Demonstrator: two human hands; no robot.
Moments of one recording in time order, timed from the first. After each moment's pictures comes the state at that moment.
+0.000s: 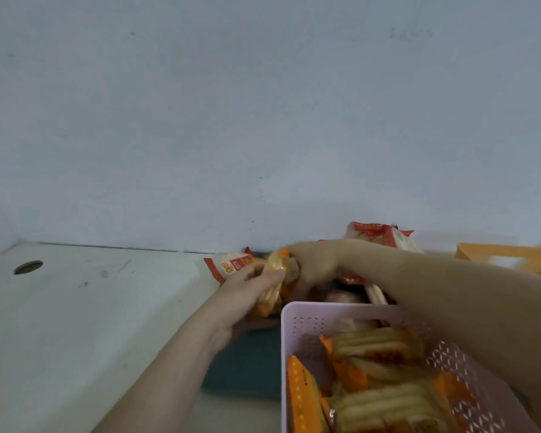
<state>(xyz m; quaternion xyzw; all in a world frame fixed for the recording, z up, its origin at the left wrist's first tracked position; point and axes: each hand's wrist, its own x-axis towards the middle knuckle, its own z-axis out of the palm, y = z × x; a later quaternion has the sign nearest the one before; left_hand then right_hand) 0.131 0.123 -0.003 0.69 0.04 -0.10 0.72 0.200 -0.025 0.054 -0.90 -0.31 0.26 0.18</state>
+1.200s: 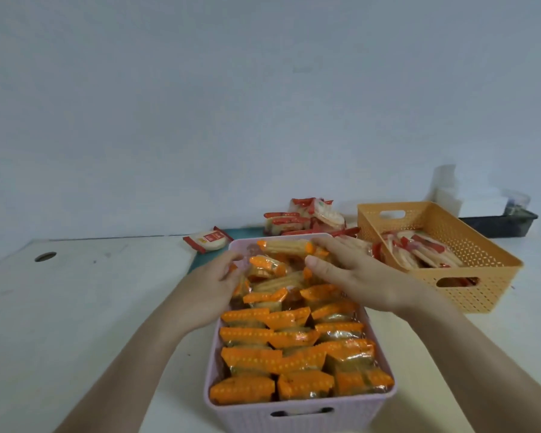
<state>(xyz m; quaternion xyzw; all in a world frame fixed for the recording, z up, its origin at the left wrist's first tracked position) -0.037 0.078 0.053 0.95 -0.08 0.03 0.30 -0.034 -0.164 0.068 -0.88 -0.21 0.06 0.41</state>
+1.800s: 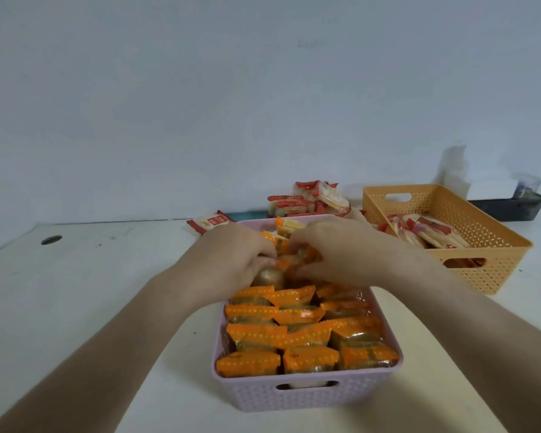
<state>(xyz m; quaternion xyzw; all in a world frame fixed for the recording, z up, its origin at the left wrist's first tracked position) -0.045 0.059 0.084 0.95 -0.27 0.11 0.06 -0.040 -0.129 0.091 -0.96 -0.28 -0.08 0.03</state>
